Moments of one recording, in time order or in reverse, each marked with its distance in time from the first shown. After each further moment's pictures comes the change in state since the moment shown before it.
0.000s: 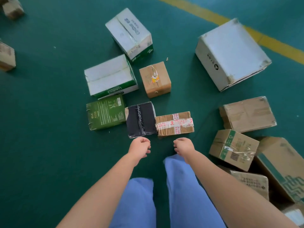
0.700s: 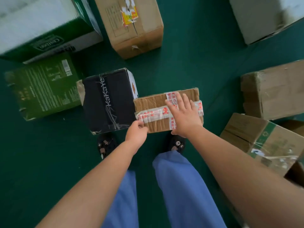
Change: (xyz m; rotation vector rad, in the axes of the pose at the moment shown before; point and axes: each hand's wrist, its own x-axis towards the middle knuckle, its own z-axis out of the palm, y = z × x) left_hand 0.332 -0.043 0.138 0.144 -0.058 -0.154; right_hand 0.314 -0.005 0.009 -1.495 0.002 -0.485
